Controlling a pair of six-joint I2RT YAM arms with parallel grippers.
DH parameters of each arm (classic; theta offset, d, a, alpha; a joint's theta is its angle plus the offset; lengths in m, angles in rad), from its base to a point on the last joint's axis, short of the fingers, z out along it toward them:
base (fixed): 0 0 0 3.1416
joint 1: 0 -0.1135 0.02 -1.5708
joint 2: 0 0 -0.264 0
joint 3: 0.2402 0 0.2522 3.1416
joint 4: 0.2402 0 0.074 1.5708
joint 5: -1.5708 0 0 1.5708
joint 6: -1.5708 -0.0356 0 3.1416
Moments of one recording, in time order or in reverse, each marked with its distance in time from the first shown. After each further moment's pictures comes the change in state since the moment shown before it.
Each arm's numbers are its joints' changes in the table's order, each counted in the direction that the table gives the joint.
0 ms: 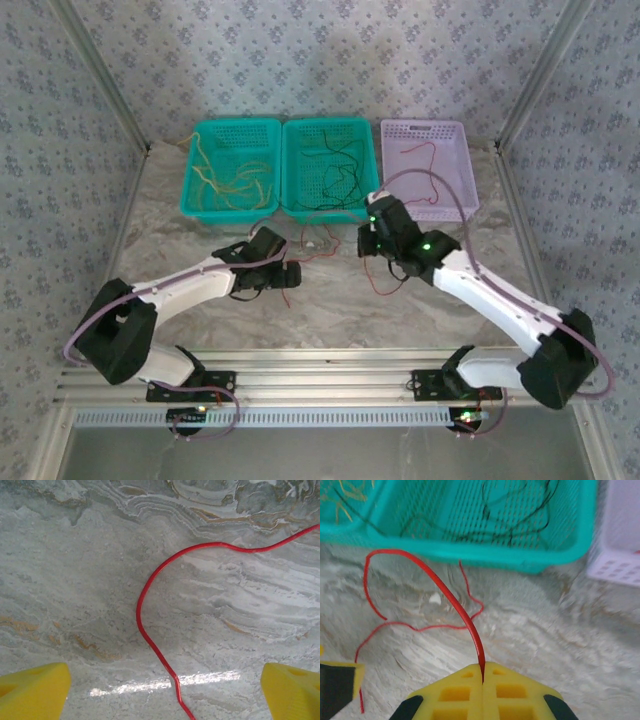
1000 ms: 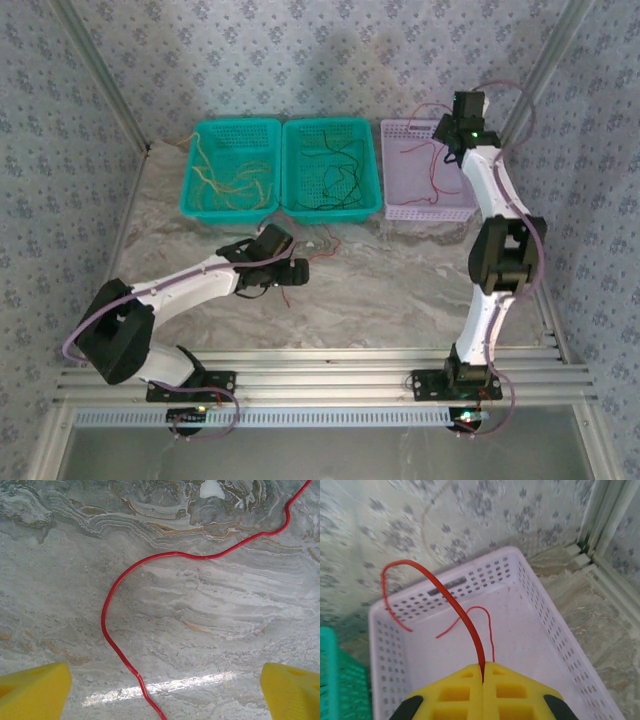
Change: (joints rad) left arm 0.053 -0.001 0.056 0.020 0.009 0.008; right arm 0.676 -0.802 0.854 -0.061 0.012 0.023
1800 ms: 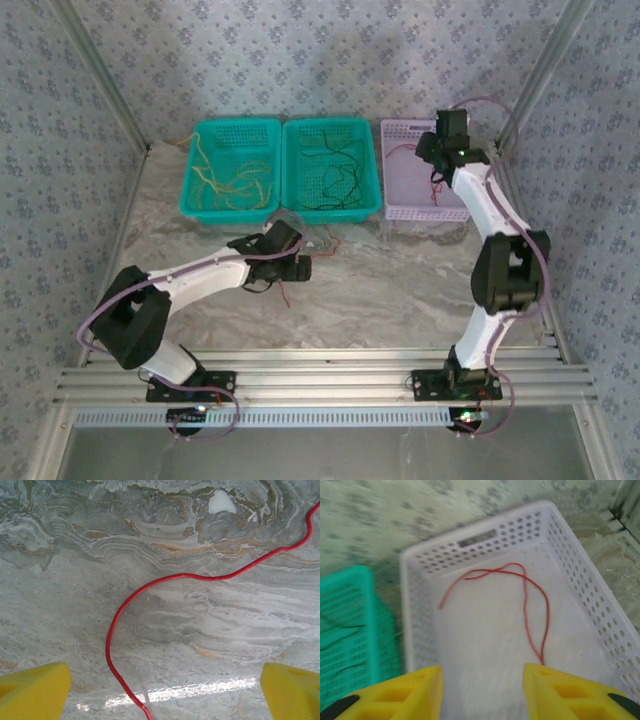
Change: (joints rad) left arm 0.001 -0.100 0.067 0.005 0.058 -0.047; right arm -0.121 0.264 -0.314 -0.063 0.032 -0.006
